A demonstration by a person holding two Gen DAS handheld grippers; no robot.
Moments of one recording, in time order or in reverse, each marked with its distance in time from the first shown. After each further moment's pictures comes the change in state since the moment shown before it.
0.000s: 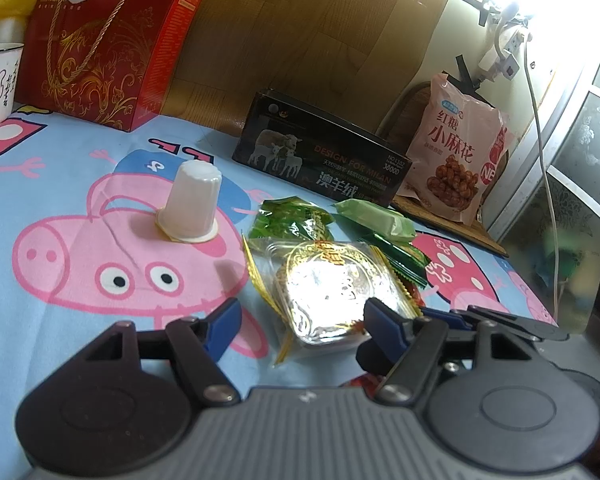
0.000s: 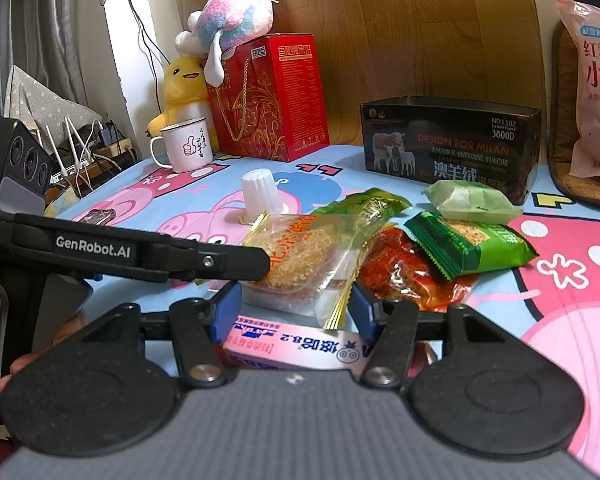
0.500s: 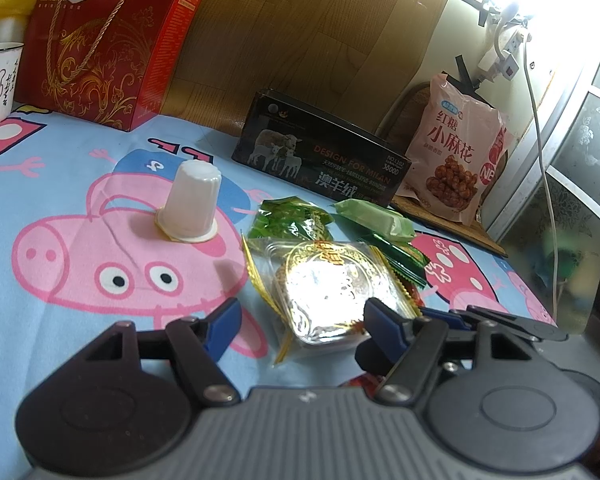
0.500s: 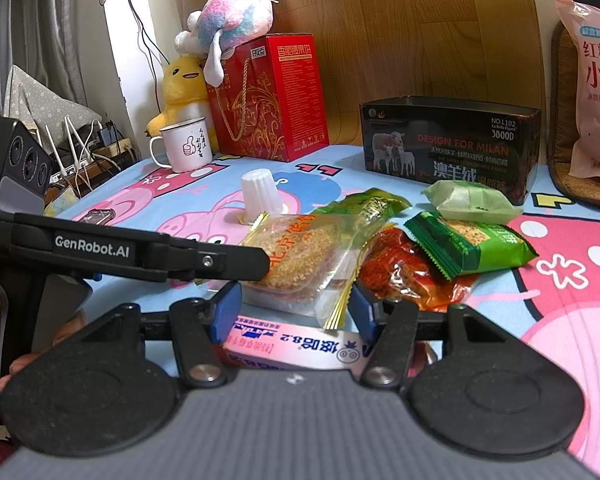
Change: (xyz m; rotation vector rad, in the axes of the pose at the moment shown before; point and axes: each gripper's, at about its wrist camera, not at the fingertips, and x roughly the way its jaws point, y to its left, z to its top) left arm 0.000 0.001 0.000 0.000 0.000 -0.002; right arm 0.000 0.000 0.000 0.002 0.001 0.000
